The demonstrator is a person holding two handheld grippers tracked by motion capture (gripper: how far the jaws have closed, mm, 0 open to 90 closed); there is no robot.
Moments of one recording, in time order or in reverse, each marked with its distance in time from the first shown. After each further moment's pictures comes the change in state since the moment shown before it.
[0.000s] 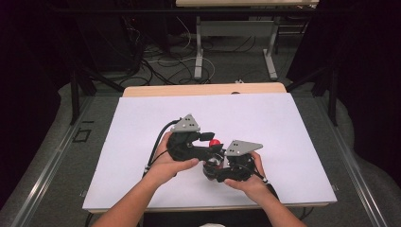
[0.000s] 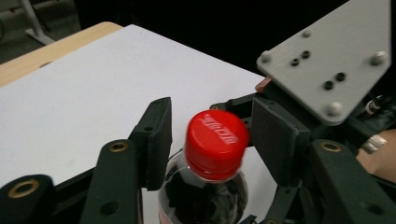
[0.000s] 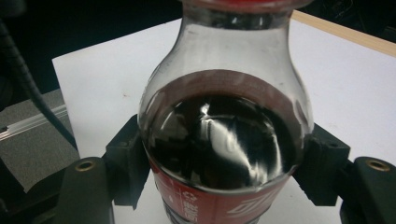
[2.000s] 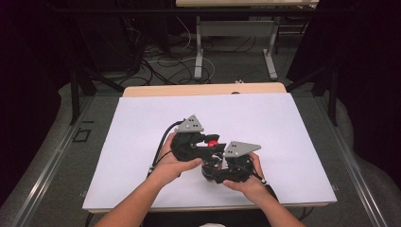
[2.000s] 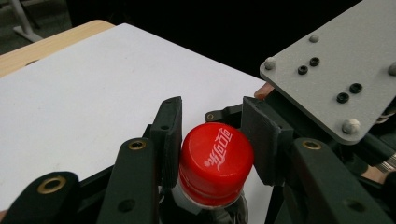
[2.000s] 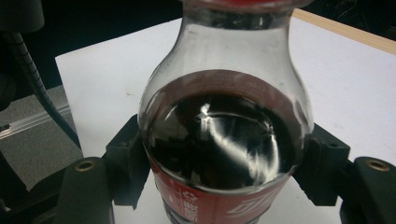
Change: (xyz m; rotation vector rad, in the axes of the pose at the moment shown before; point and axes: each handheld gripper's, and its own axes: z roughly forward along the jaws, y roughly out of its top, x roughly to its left) left arm -0.005 0.000 0.011 -0.010 0.007 -0.002; right arm 0.003 -0.001 0.003 0.000 0.006 -0.002
